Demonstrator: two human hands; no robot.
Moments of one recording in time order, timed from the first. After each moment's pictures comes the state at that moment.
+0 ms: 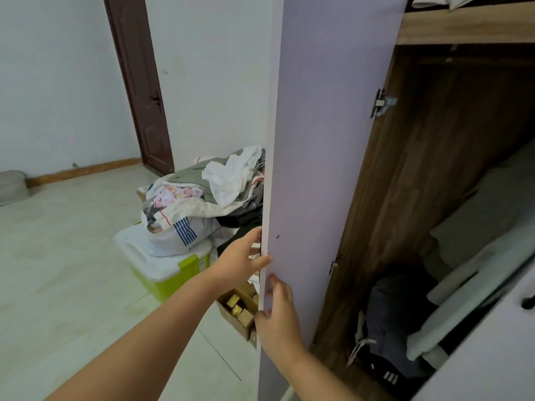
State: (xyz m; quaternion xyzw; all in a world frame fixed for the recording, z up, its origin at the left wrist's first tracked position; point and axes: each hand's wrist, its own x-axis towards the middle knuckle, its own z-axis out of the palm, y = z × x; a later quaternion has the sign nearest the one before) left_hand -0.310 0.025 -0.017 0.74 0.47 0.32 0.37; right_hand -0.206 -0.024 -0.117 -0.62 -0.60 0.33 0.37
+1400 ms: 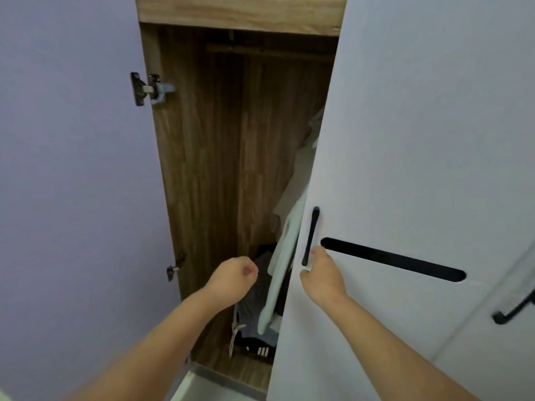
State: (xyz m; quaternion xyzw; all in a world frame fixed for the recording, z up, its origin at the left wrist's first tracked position) left_hand 0.059 0.002 -0.055 0.81 0.43 0.17 0.36; right_hand 0.219 -0.087 -0.039 -0.83 -0.43 0.15 0.31
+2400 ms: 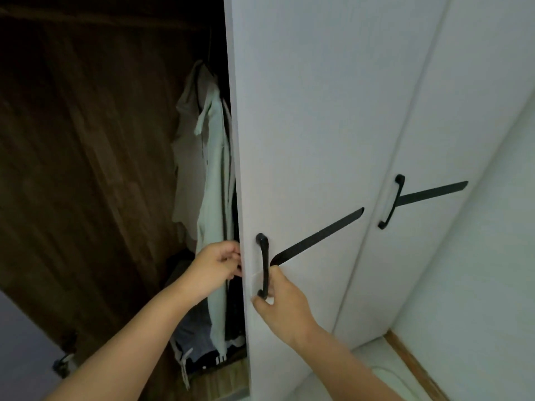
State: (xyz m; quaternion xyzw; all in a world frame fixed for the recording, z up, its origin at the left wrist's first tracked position) left_hand 0.135 0.037 -0.026 0.83 0.13 0.07 0.53; right_hand 0.180 -0.114 -0.083 -0.85 -0.31 0.10 0.41
